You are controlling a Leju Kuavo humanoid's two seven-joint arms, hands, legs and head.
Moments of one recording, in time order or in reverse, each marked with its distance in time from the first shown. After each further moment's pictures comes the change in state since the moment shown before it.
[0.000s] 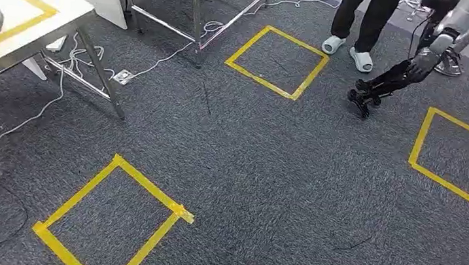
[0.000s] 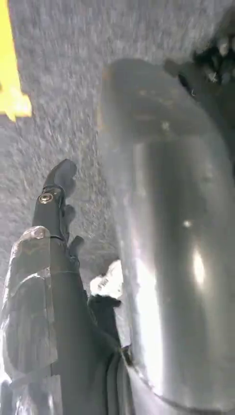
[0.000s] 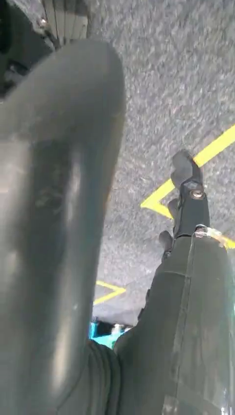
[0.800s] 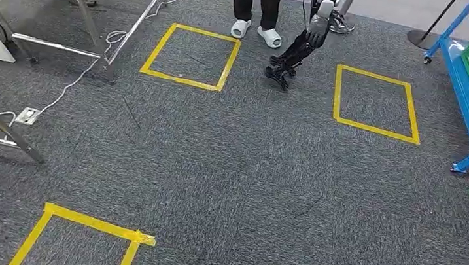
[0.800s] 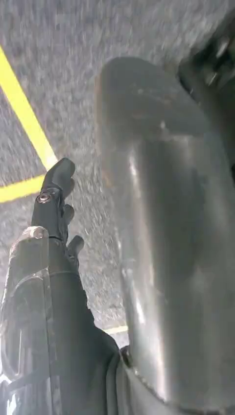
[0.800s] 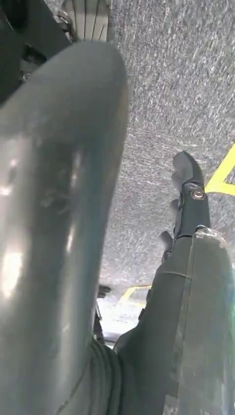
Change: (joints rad) left arm -0.017 -0.022 -0.004 -0.007 -0.034 -0.003 0.035; right arm -0.002 0.002 0.023 0.001 -0.055 0.005 0.006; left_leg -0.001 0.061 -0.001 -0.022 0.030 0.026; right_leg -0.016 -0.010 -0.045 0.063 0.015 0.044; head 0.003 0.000
